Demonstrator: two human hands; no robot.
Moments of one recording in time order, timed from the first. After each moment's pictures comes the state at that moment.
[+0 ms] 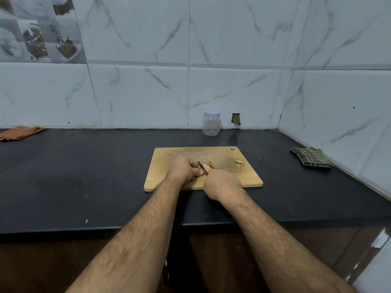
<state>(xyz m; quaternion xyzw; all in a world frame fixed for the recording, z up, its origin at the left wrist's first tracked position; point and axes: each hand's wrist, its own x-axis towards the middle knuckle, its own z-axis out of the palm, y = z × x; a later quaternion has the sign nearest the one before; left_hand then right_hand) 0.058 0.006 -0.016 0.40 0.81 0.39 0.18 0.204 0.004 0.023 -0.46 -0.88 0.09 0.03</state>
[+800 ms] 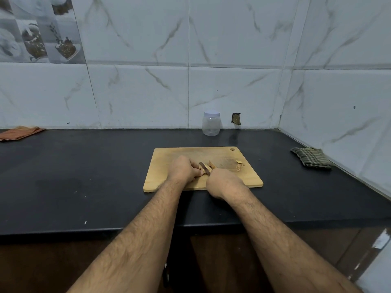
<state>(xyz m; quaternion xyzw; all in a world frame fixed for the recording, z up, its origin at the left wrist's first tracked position) 0.062 0.009 -0.016 0.41 0.83 0.36 0.14 0.203 0.021 0.021 -0.46 -0.88 0.14 0.02</state>
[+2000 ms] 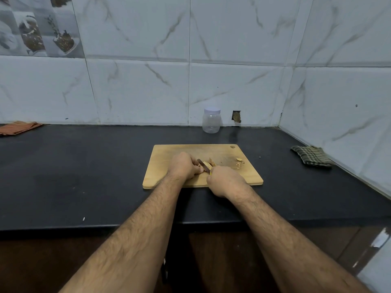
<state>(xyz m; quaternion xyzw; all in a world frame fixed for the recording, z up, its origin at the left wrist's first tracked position) 0.060 0.013 -0.015 0.42 0.85 0.31 0.11 0.200 0.034 0.010 -0.45 -0.89 0.12 0.02</state>
